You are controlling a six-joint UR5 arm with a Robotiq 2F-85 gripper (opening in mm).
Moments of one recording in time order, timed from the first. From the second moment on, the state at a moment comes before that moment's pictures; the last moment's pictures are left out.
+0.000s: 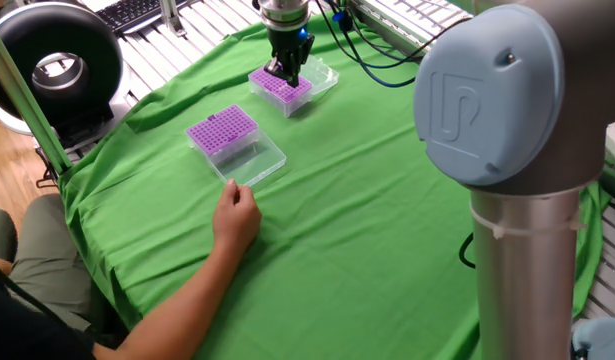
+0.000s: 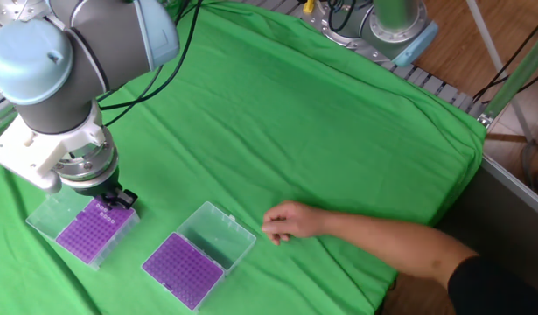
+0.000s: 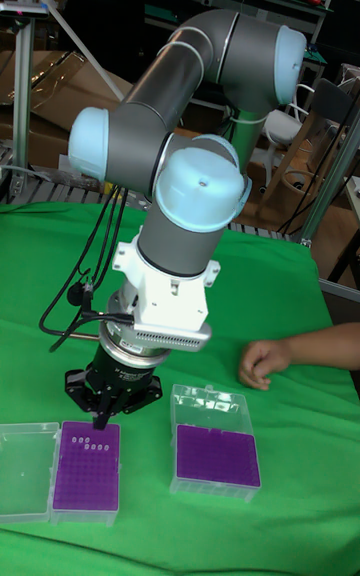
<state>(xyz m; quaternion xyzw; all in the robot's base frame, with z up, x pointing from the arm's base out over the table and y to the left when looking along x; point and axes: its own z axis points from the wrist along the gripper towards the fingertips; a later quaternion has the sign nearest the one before) 0.705 -0.063 0.066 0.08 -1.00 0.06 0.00</state>
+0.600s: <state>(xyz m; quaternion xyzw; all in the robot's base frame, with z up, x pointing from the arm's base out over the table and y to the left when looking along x) 0.704 -0.036 0.111 0.02 -1.00 0.05 0.01</state>
